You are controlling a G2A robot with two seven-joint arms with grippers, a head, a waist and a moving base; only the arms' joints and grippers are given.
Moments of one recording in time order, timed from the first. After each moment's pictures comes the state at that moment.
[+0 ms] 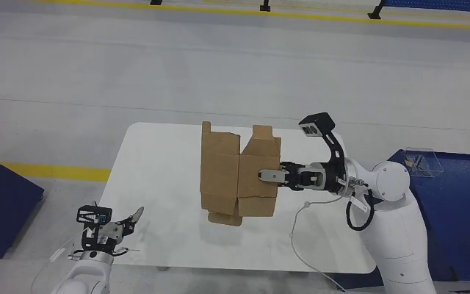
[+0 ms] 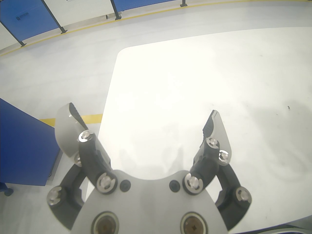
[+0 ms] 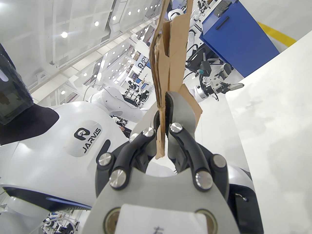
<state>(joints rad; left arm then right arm) 1.73 -1.15 -1.60 -1.80 1.33 0.00 0.00 -0.96 -1.16 1.41 -1.73 0.46 -0.21 1.31</state>
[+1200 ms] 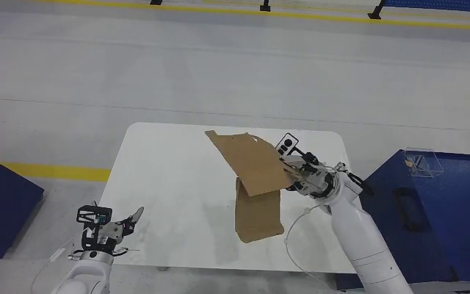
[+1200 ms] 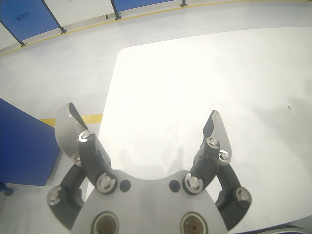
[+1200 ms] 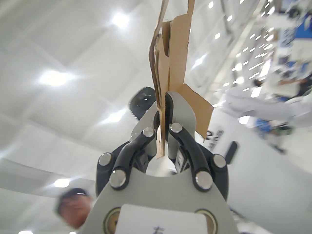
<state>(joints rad) 1.73 -1.15 -1.60 -1.80 1.33 0.00 0.00 -0.99 -1.21 1.18 -1.45 1.45 0.55 1.26</state>
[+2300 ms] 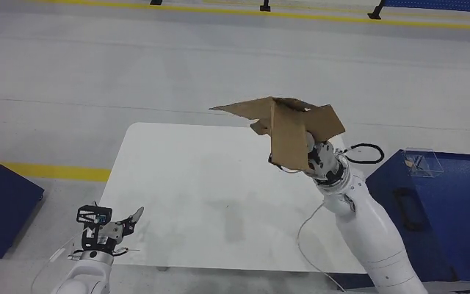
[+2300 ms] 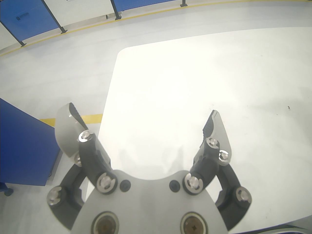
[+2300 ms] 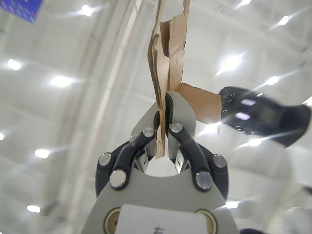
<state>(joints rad) 1.73 -1.15 -1.60 -1.80 1.33 0.00 0.00 -0.98 -1.11 1.21 -1.61 1.76 0.60 0.96</state>
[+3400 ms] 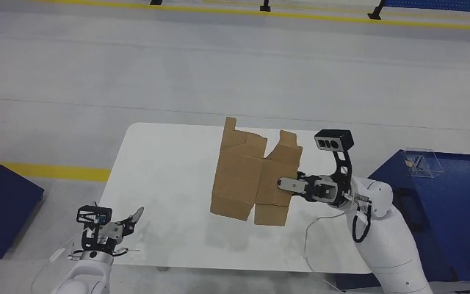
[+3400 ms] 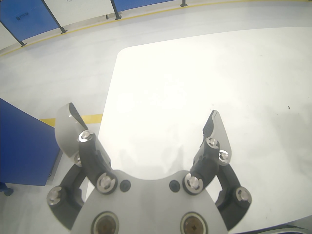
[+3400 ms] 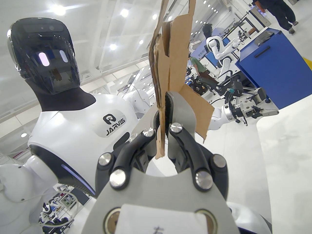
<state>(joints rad) 1.73 -1.15 -1.60 -1.80 1.33 0.00 0.00 -1.04 -1.10 1.35 -1.69 0.75 -0.53 1.29</state>
